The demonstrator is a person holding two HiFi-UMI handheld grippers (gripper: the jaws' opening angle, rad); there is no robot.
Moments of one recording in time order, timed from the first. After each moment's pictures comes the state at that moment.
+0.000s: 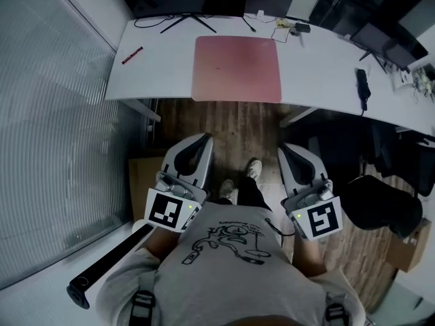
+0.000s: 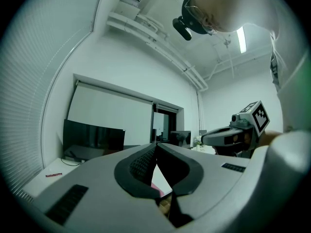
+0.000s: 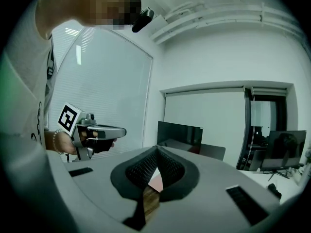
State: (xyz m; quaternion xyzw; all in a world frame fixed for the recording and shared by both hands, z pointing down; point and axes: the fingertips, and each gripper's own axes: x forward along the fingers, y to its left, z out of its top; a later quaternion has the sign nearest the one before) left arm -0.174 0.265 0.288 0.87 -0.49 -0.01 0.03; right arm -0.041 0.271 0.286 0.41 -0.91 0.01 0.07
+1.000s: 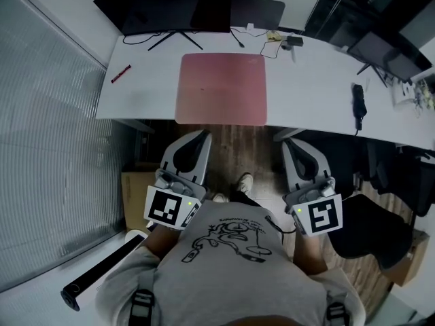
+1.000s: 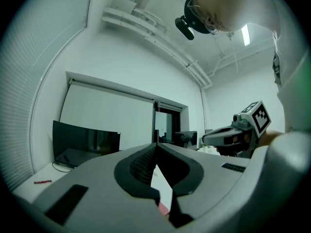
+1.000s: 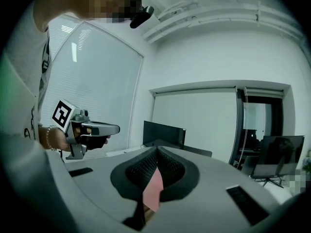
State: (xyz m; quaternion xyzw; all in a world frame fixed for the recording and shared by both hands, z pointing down) left arm -0.085 0.137 0.277 0.86 -0.51 -0.01 0.02; right arm 0.059 0.134 0.274 0.44 -0.90 -0.01 0.06
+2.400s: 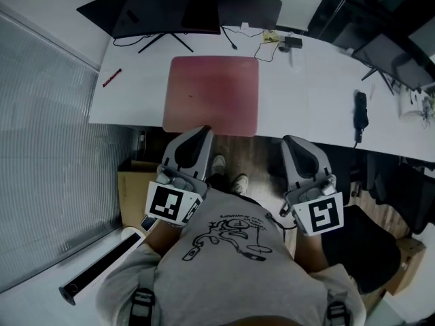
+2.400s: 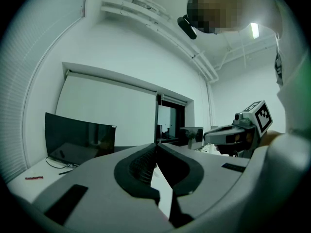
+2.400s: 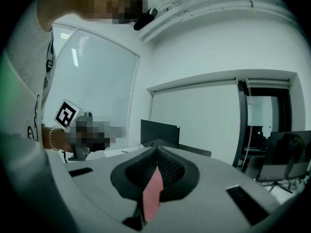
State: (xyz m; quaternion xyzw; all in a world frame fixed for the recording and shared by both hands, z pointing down) left arm -0.010 0.028 0.299 0.85 -0.52 0.01 0.05; right arm 0.129 0.025 0.291 0.41 -0.91 0.01 0.05
